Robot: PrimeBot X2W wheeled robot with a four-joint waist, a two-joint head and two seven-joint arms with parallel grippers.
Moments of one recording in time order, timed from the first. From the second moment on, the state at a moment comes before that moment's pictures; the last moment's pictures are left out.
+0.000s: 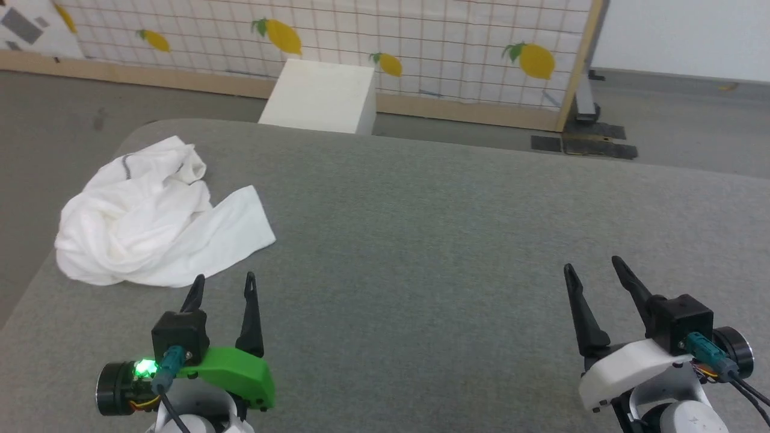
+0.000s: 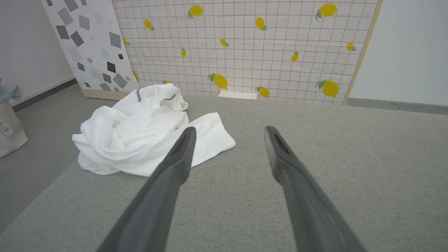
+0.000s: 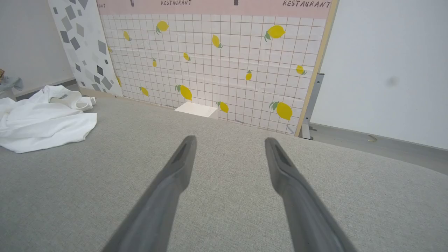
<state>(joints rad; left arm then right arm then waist) -0.01 0.06 -0.03 0.04 -0.05 0.03 -0.06 -0.01 -0.05 0.01 0.05 0.04 0.13 -0.05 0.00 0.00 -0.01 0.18</state>
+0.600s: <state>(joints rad) -0.01 0.06 -0.03 0.04 -0.08 0.06 -0.10 -0.01 -0.05 0.02 0.07 0.06 0.13 -0.07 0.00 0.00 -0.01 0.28</state>
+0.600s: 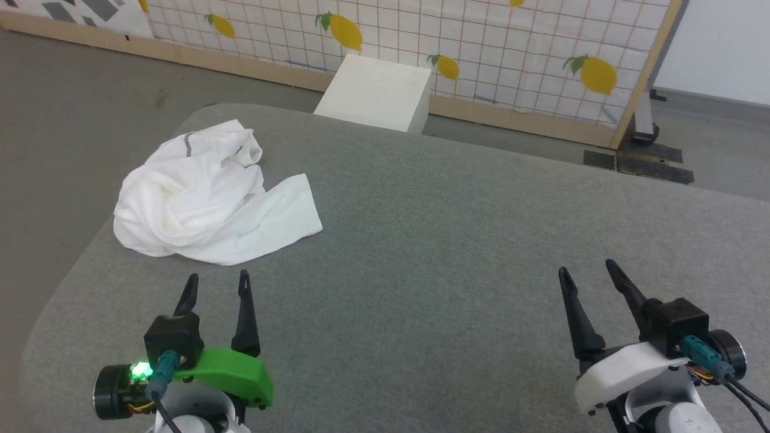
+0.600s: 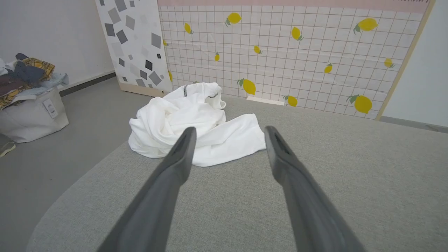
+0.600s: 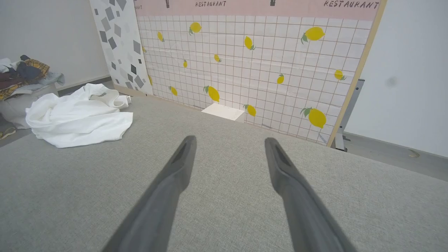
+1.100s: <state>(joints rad) -0.01 0.06 -0.03 0.05 -0.09 0.08 -0.14 -0.01 -0.05 0.02 0.08 0.06 0.13 -0.09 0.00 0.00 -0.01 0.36</state>
